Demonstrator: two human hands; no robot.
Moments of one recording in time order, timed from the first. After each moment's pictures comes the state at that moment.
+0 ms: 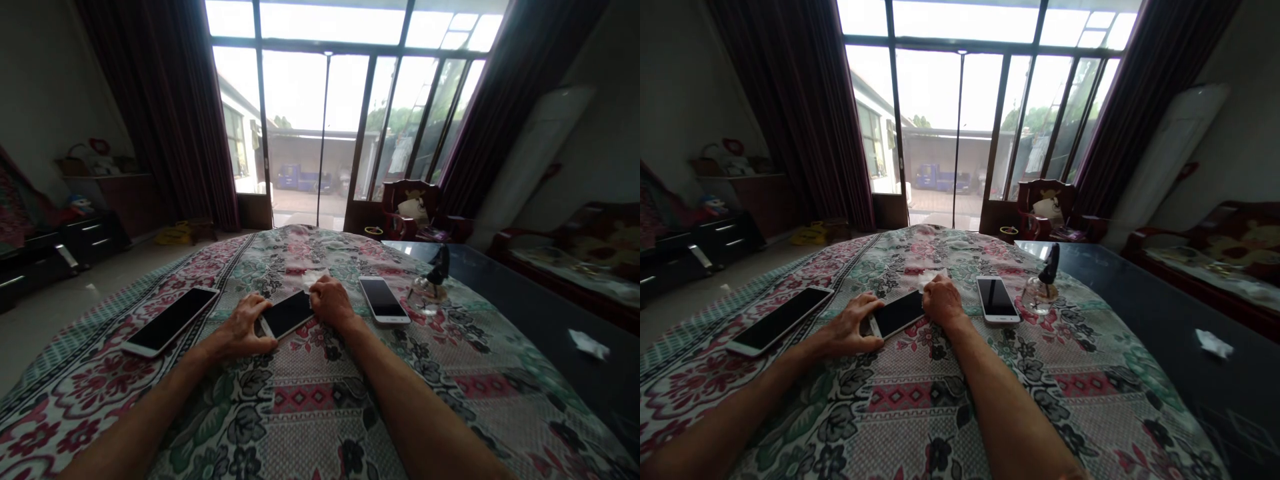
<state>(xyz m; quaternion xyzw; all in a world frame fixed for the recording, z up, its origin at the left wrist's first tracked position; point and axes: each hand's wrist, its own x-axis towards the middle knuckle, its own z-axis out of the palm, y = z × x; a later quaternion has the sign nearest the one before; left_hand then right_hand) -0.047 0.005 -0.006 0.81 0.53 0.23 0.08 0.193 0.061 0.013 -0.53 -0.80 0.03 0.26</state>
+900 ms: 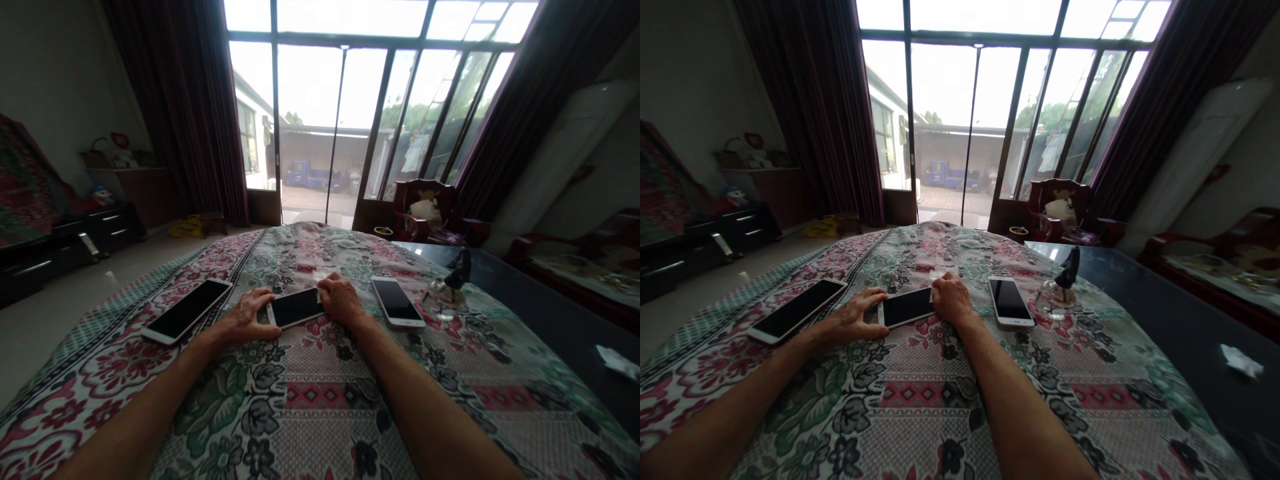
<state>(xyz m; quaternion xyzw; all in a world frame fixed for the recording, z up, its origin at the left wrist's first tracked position) -0.066 0.008 -0.001 0.78 0.57 0.20 0.13 0.190 0.066 0.012 -0.51 -0.82 0.02 0.25</state>
